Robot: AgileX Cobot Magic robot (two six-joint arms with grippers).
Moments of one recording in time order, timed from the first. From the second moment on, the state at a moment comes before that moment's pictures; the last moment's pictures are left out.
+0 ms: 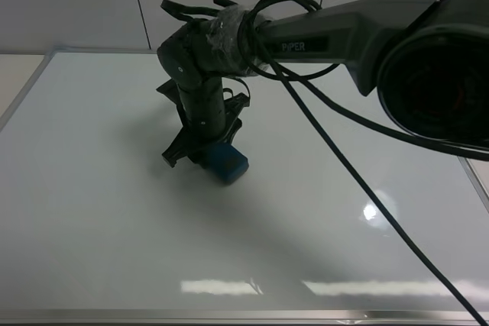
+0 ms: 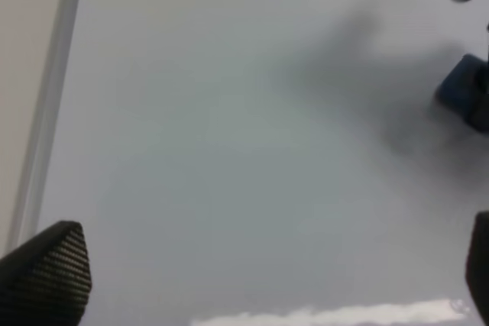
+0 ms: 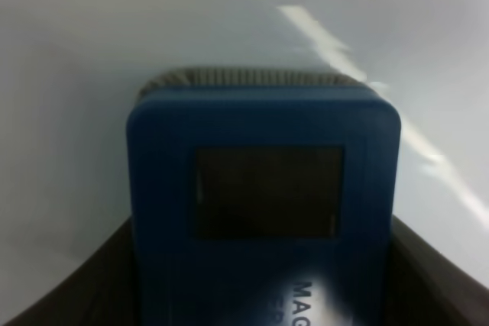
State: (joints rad) left arm 0.00 0.00 -0.50 -0.09 1.06 0.05; right arm 0.91 2.37 -1.79 -0.14 0.98 0.12
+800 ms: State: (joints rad) left arm 0.00 0.00 -0.50 -0.09 1.06 0.05; right arm 0.95 2.36 -1.78 -0.09 0.94 0.09
